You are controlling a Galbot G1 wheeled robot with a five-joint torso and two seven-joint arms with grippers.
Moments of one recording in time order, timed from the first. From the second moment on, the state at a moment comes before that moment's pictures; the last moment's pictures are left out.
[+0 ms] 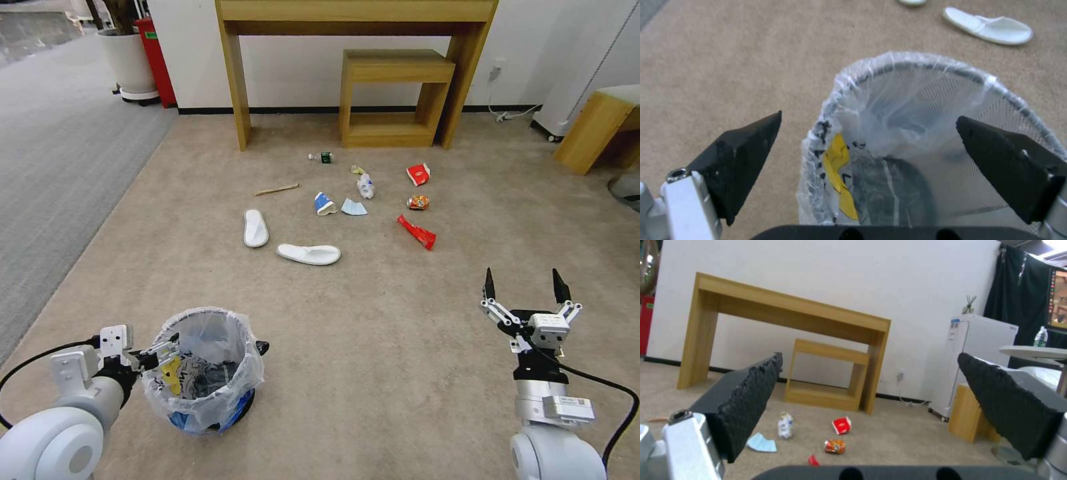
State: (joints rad) left arm 1.60 -1.09 -0.80 -2.26 -0.82 0.74 -0.38; right arm -1.55 1.42 0.76 2.07 0.01 0.35 0.07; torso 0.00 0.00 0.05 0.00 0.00
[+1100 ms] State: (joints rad) left arm 1.55 -1.09 -0.75 -2.08 -0.73 0.74 -0.32; right arm -1.55 1.42 0.75 2.05 0.00 0.37 0.06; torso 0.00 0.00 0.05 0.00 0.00
